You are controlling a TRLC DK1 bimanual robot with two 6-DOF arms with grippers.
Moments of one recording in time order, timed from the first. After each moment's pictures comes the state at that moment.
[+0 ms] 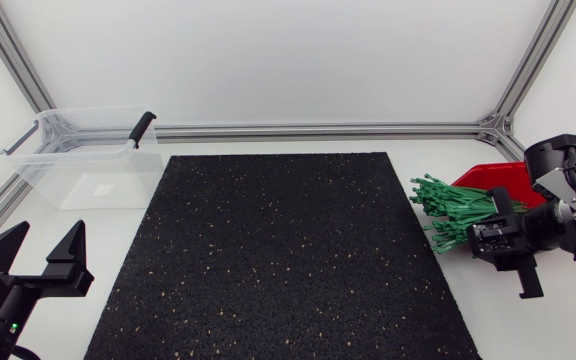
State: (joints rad) left arm 0.02 0.05 0.02 -0.01 -0.02 0.02; right arm -0.19 1.37 0.69 -0.53 0.04 -1.76
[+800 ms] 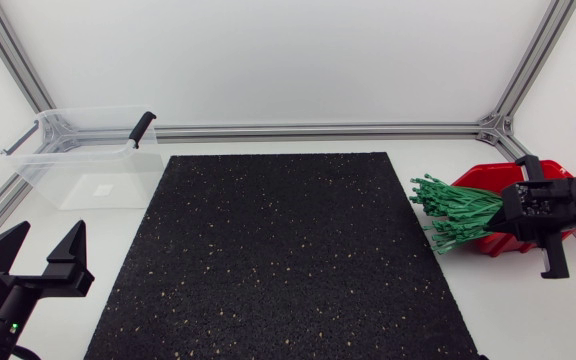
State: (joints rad) left arm 0.02 0.05 0.02 -0.01 -0.02 0.02; right arm -0.29 1.28 0.89 -0.81 -0.25 -1.74
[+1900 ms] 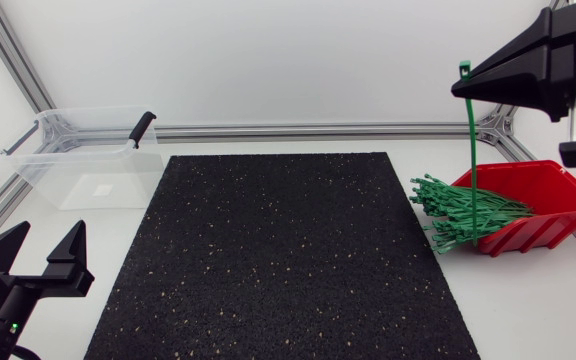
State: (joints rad) left arm 0.02 0.05 0.02 -0.01 -0.02 0.02; right arm 0.23 1.12 1.42 -1.02 -0.42 -0.95
